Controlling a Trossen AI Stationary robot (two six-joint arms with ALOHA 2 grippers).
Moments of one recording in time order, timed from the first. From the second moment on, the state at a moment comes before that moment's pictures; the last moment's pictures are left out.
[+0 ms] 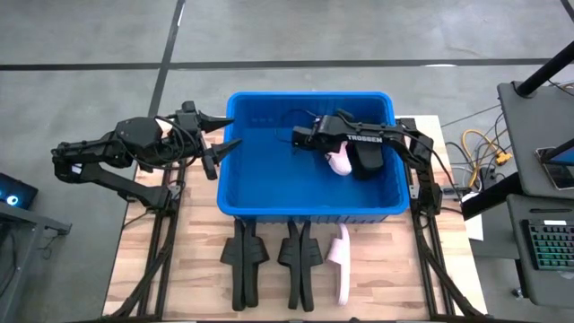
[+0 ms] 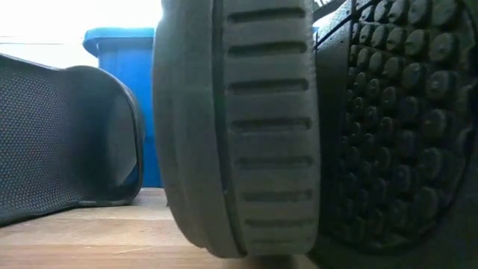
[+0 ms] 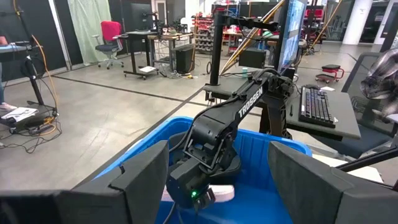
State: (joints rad) left arm -0.11 0.98 1.40 -0.46 -0.53 -0.09; right arm -0.33 2.04 1.71 -1.30 0.77 0.24
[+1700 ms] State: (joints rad) left arm -0.11 0.98 1.38 -0.46 -0.53 -0.09; right arm -0.36 2.04 1.58 -1.19 0.65 0.08
